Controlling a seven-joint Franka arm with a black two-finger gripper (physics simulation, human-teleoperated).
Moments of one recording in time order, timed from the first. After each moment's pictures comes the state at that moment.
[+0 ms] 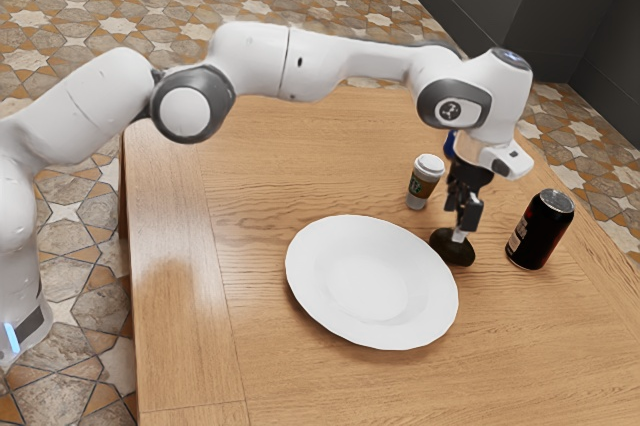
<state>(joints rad) 0.16 0.83 -0.57 -0.83 0.35 1.64 0.04</state>
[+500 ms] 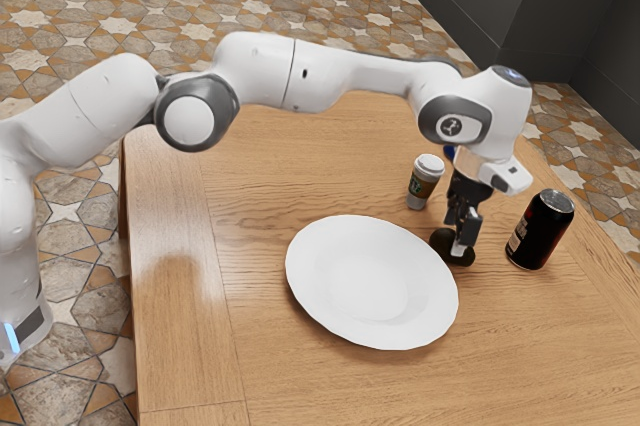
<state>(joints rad) 0.13 0.86 -0.54 -0.83 0.33 1.67 0.06</state>
